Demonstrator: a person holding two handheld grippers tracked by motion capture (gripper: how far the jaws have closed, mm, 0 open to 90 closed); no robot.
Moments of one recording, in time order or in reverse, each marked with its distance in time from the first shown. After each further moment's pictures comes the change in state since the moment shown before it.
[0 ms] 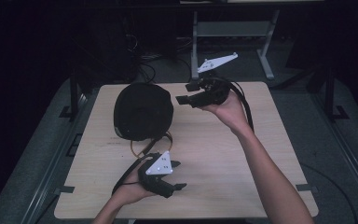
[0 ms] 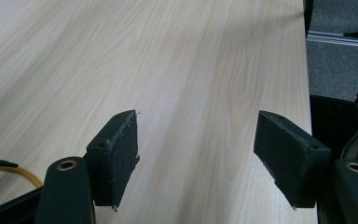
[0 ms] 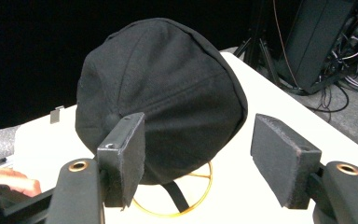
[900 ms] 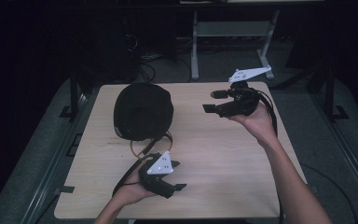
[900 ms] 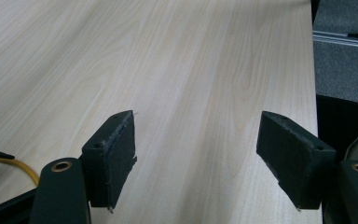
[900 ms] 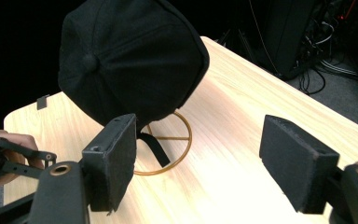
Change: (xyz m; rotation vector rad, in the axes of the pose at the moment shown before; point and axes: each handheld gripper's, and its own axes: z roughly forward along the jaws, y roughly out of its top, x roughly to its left) left arm 0.002 -0.004 0.004 0.020 0.013 -0.008; right arm -0.019 -0.051 -0.053 -0.007 -0.063 0.062
